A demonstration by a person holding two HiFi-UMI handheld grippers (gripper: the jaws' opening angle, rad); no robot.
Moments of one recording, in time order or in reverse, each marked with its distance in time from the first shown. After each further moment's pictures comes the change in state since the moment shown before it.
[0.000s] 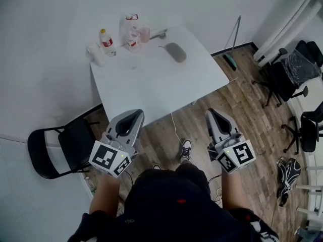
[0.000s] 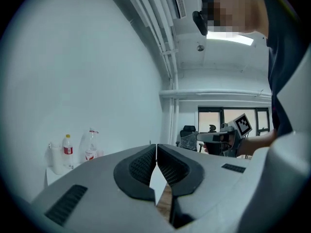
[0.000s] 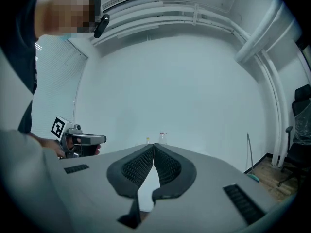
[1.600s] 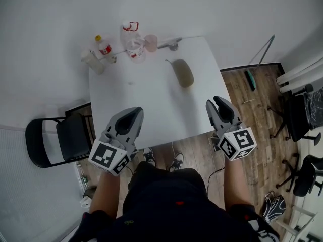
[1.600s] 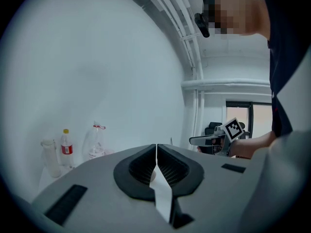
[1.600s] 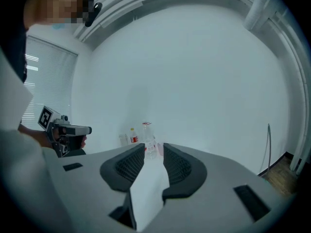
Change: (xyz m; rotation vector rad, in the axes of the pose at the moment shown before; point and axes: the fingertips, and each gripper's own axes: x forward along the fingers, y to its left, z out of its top) left arm 0.219 0.112 -0.013 -0.075 0.065 0.252; right arm 0.226 -0.239 -0.034 0.022 0.169 0.178
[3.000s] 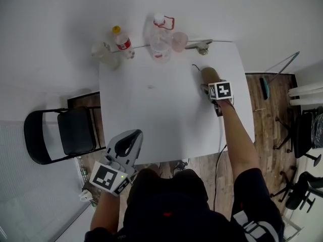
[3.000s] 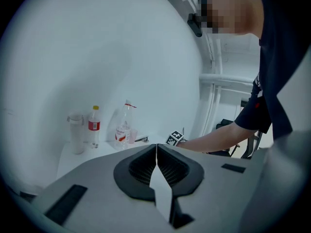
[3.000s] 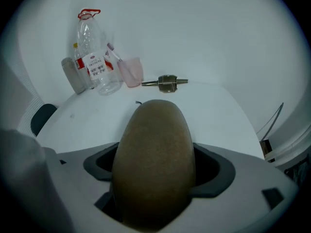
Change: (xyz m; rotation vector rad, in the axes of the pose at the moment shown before) left arm -0.039 0.122 -0.077 -0.131 0.131 0.117; right arm 0.296 -0.116 -0.248 -0.022 0.800 -0.139
